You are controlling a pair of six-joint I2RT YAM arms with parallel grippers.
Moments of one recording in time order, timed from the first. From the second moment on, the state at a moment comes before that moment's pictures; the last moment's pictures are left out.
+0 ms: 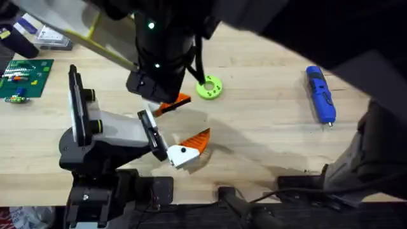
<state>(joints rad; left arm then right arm) 0.01 0.00 0.01 -0.11 1.10 -0.07 1.09 1.97 2.23 -1.47 0.02 -0.21</state>
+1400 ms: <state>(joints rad) 0.01 0.00 0.01 -0.11 1.10 -0.07 1.10 2.02 2.23 -1.46 0.02 -0.21</state>
